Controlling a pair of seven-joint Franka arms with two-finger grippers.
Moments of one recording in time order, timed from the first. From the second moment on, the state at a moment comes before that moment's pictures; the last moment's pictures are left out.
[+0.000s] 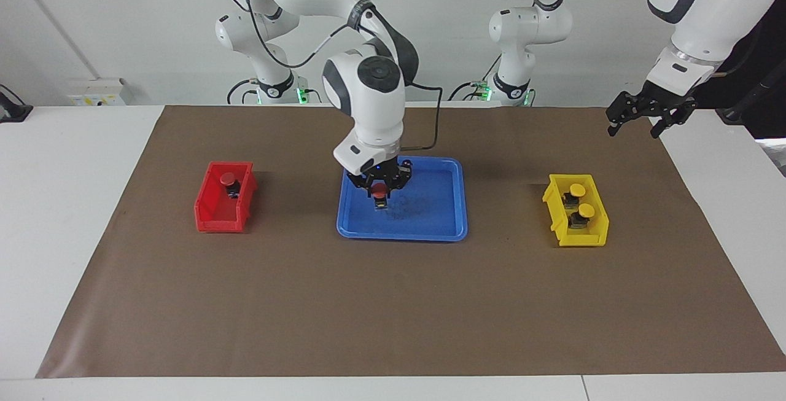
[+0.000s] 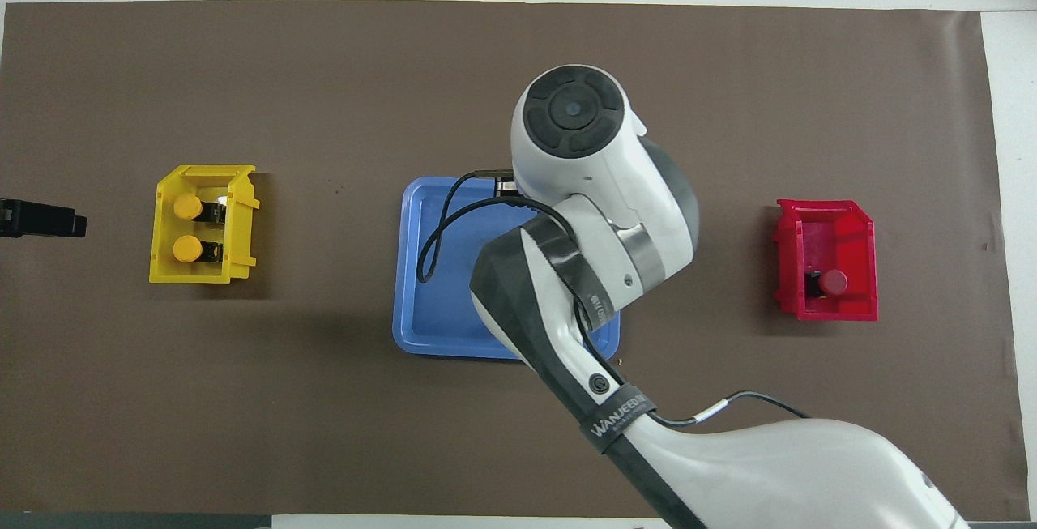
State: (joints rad) left arm -0.03 -0.16 0.07 -1.88 -0.01 1.77 0.16; right arm 0.66 0.46 -0.08 -1.48 0.01 1.96 0.67
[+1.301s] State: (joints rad) left arm -0.07 0.10 0.05 -2.07 -0.01 2.24 0.06; right arm 0.69 0.48 -0.10 -1.52 0.01 2.01 0.72
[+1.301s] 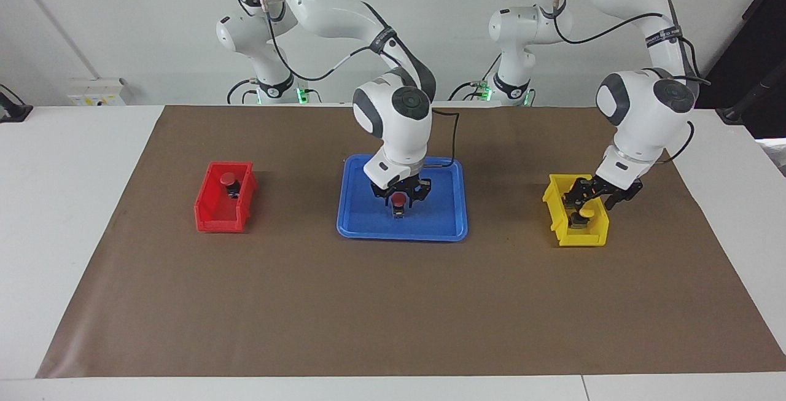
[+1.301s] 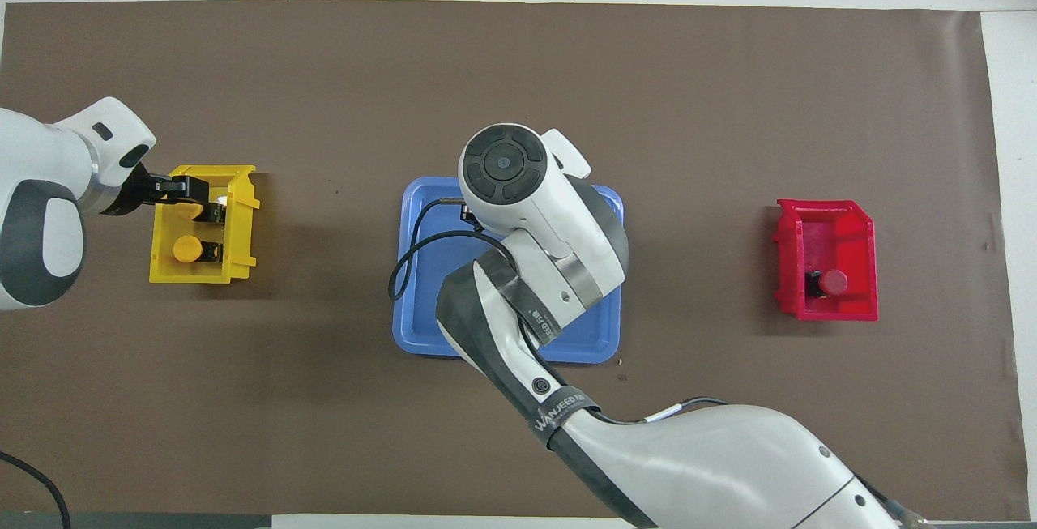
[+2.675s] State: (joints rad) left arm -0.08 0.12 0.05 -1.99 -0.01 2.14 0.04; right arm 0.08 -0.02 -0.11 -2.12 0.00 2.09 -0.12
